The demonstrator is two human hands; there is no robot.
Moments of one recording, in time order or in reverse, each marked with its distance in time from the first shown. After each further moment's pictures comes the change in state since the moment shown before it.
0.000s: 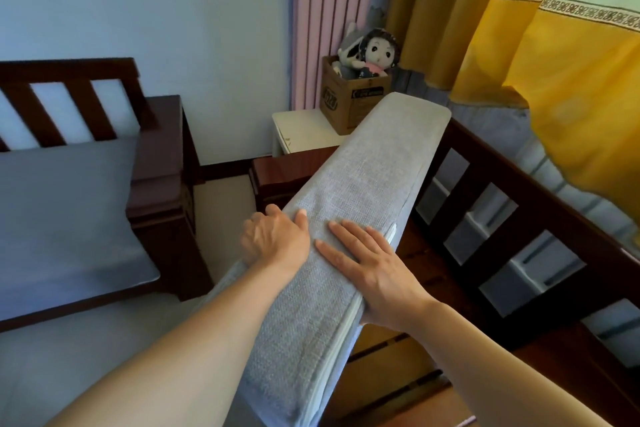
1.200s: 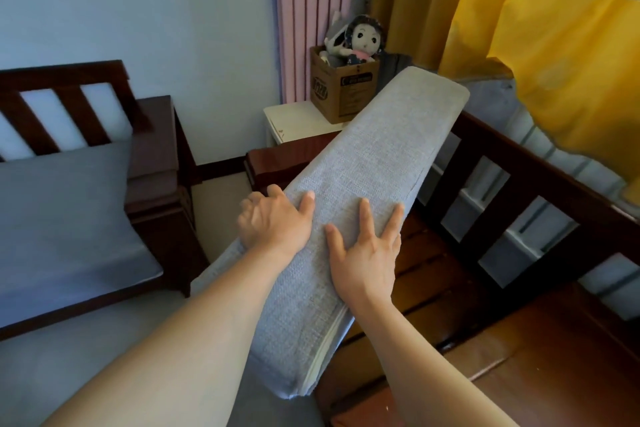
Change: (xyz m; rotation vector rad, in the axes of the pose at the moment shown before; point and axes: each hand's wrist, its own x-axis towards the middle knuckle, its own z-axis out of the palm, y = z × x) left_hand -0.036 -0.009 0.003 0.077 0.047 0.147; right_hand -0.006 -0.082 -0.001 0.712 0.340 1.054
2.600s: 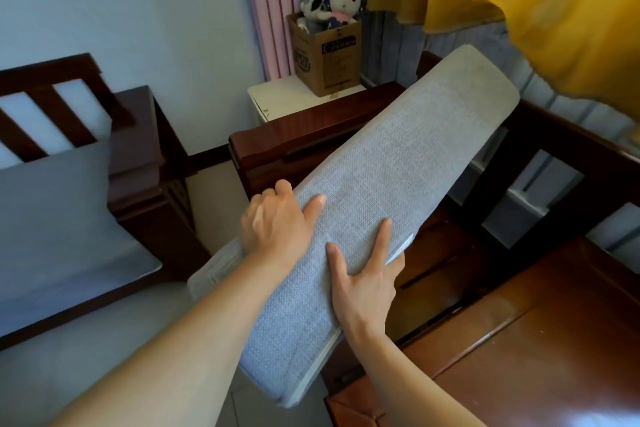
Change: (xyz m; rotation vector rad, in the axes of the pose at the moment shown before) left_hand -0.024 0.032 0.043 0.125 0.096 0.271; right_hand -0.013 0.089 0.031 0.371 0.091 0.150
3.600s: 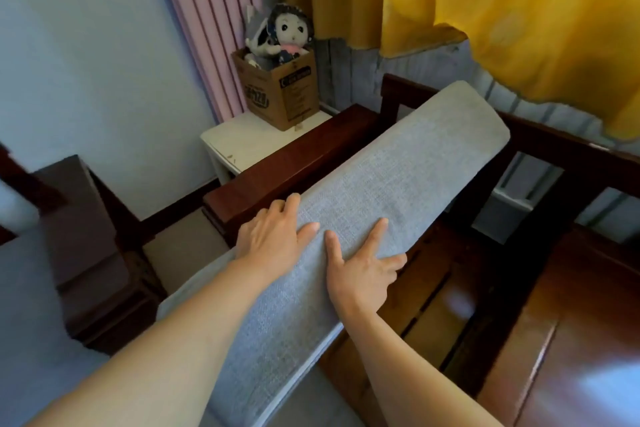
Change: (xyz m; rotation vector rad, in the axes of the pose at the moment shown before) left_hand 0.172 -0.083 0.006 -0.003 -0.171 0.511; right_hand 0.096 -0.101 0.133 -0.211 0.236 0.354
